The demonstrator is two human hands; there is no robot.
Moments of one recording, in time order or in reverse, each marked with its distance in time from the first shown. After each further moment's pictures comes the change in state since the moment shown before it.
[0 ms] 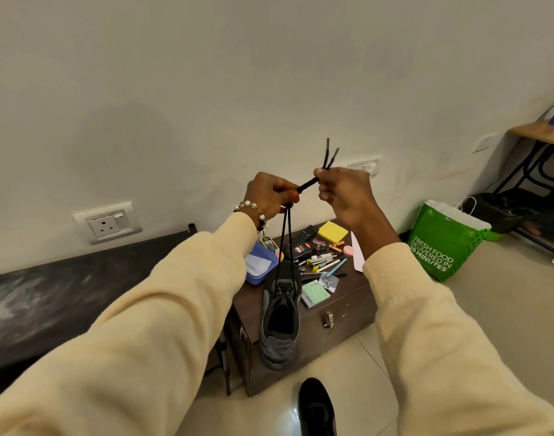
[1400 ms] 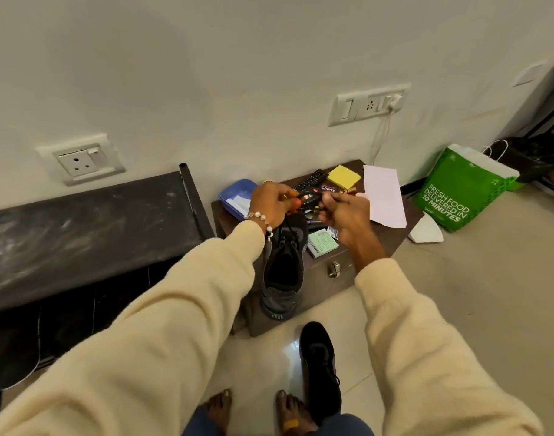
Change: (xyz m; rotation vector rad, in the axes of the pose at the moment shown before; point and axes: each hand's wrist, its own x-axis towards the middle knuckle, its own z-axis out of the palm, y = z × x) left_hand -0.024 -0.128 0.065 0.077 -0.036 -0.197; right_hand -0.008 0.164 -0.036 -0.135 0.163 0.291
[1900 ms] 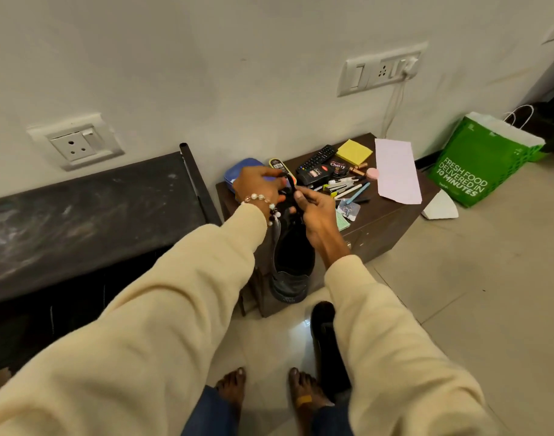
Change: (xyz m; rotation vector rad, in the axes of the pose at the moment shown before) left_hand -0.005 -0.013 -0.006 -0.262 0.296 -0.281; right_hand -0.012 0.062 0.051 0.163 -0.132 0.013
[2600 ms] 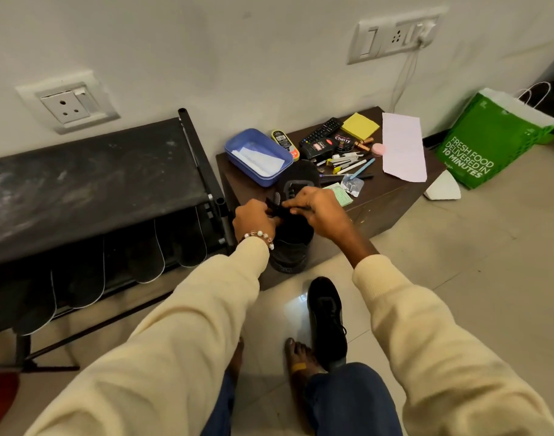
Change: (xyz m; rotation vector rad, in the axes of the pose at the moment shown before) left_hand -0.043 -0.097 -0.008 0.640 -0.038 -0.050; right_hand -0.018 0.005 -0.041 -1.325 -0.542 -0.574
